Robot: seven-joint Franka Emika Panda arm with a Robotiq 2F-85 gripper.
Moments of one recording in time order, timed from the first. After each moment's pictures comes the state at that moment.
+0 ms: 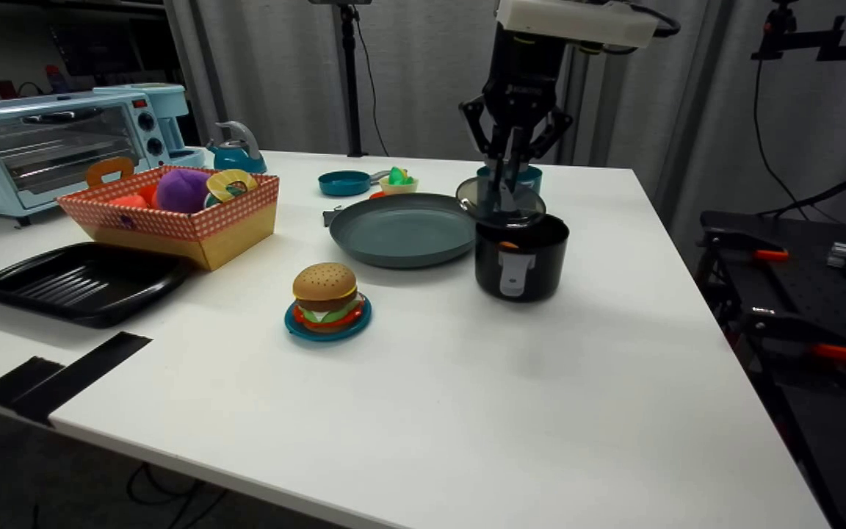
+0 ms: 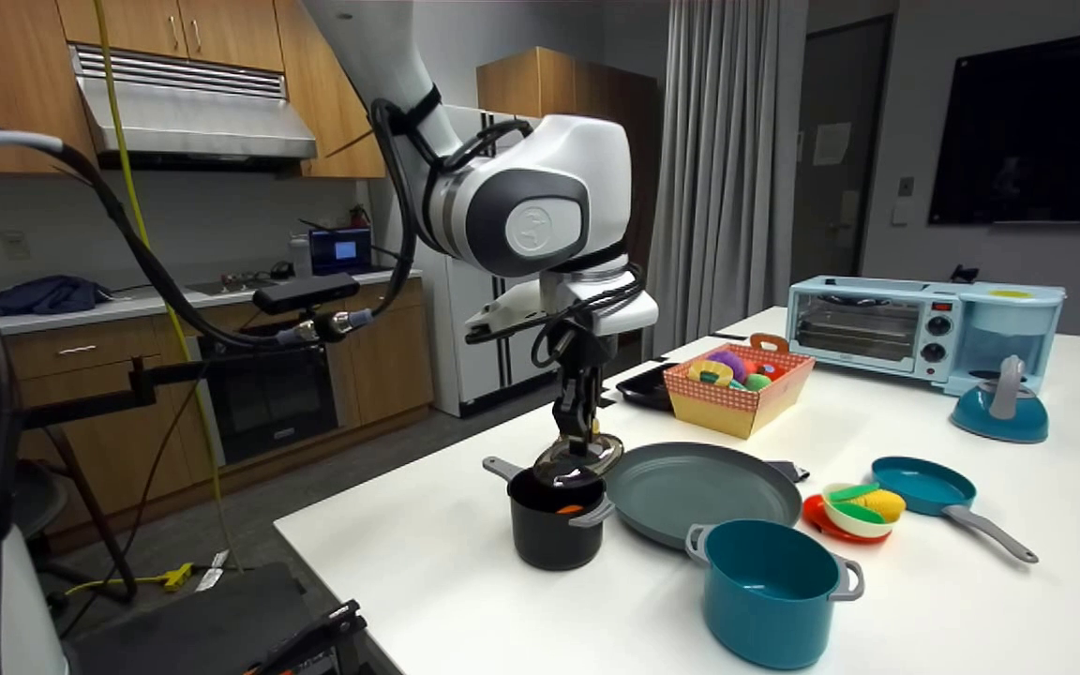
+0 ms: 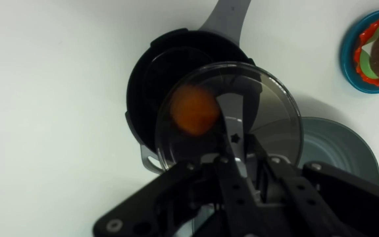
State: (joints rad) arm 0.06 0.07 0.05 -2.50 0.26 2.69 0.90
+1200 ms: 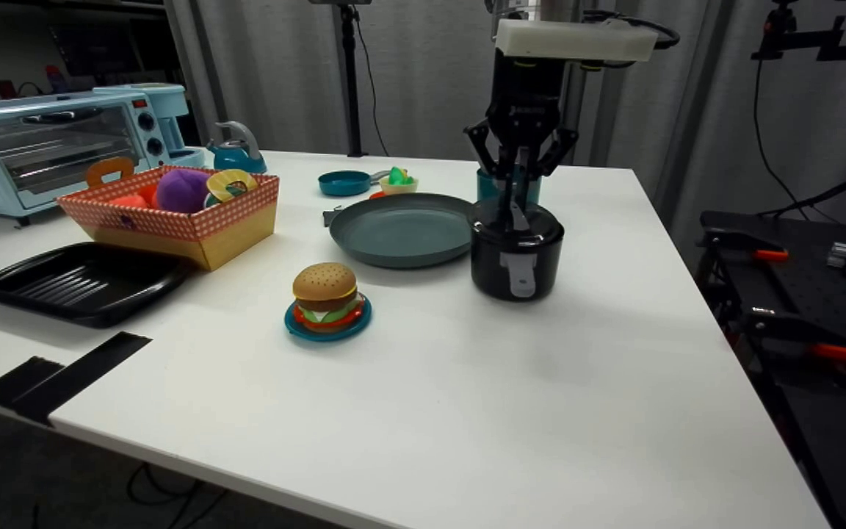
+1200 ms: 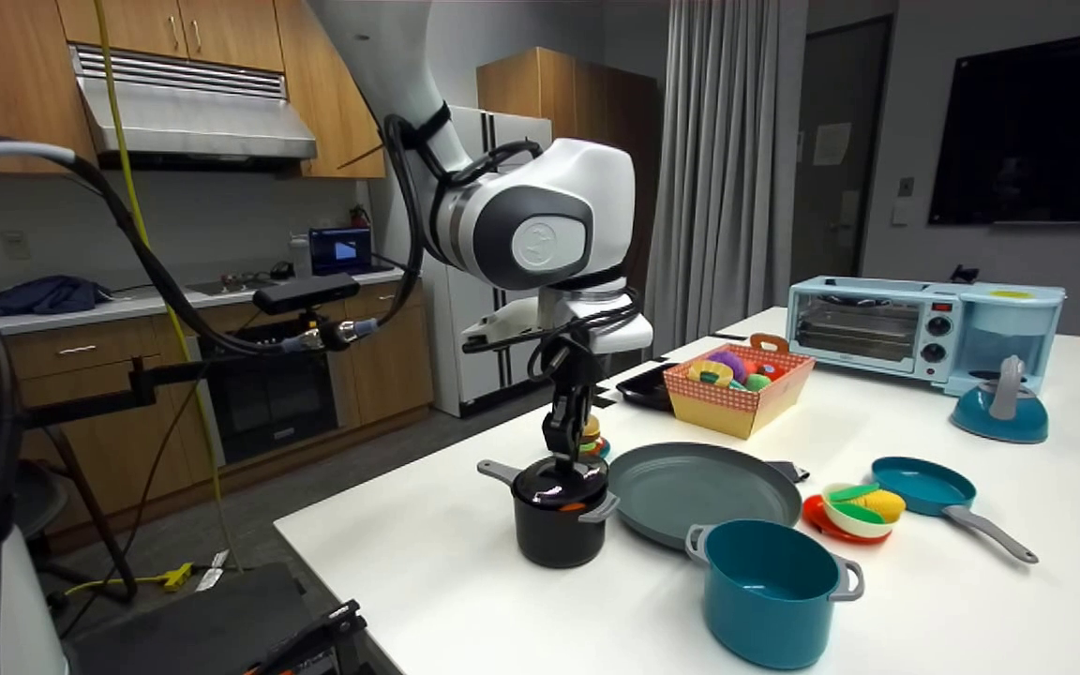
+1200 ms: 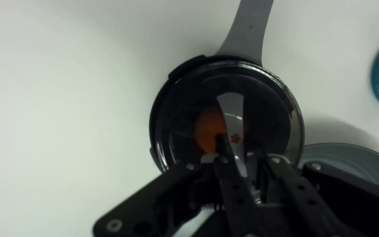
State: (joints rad) arm 0.06 0.12 0.05 -2.47 0.27 2.62 0.90
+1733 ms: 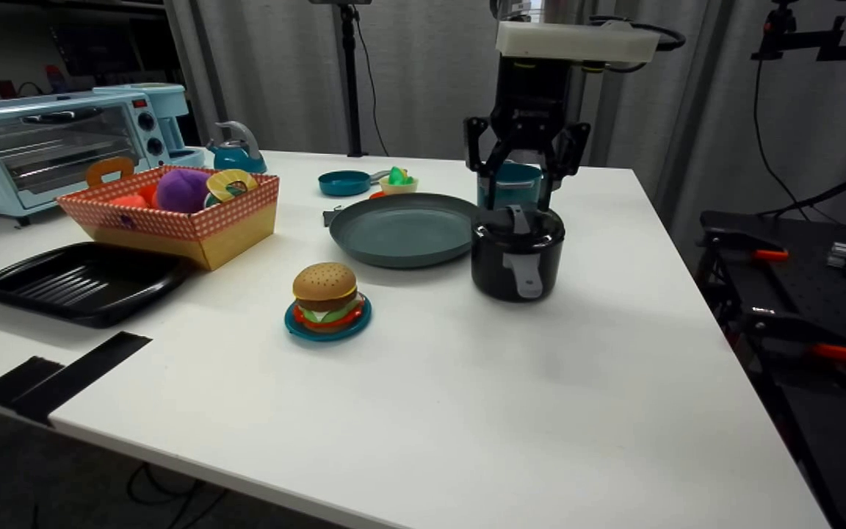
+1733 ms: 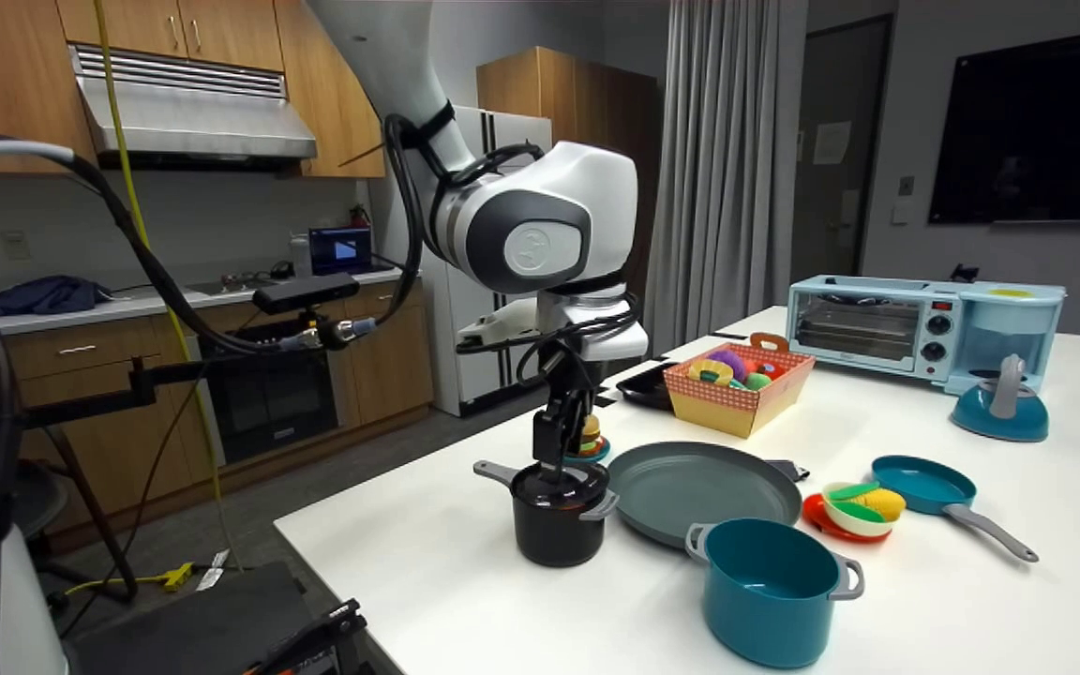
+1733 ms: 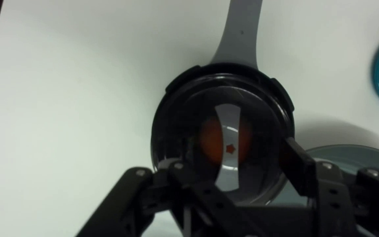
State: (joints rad) arm 0.06 0.12 0.05 -2.48 0.34 2.62 0.90
